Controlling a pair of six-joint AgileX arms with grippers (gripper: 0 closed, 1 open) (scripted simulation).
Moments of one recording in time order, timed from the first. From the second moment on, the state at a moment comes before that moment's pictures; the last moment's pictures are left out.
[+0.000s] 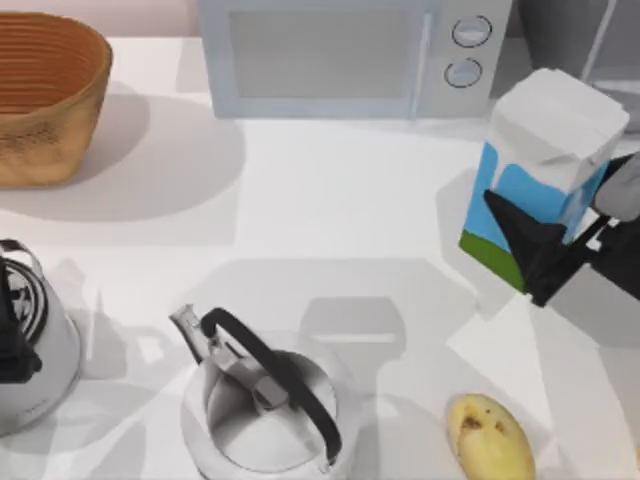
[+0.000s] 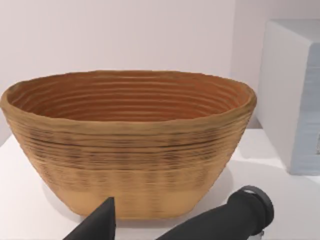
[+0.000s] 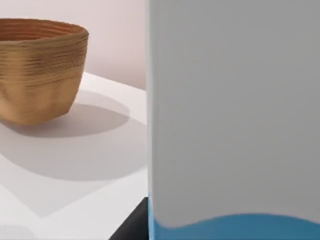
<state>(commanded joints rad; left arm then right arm) 0.00 0.00 0.00 0.00 0.00 0.00 0.19 1.80 0.37 1.43 -0.55 0.02</state>
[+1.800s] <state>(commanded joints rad) 0.00 0.00 0.00 0.00 0.00 0.00 0.29 2.07 0.55 1.54 -0.45 0.02</state>
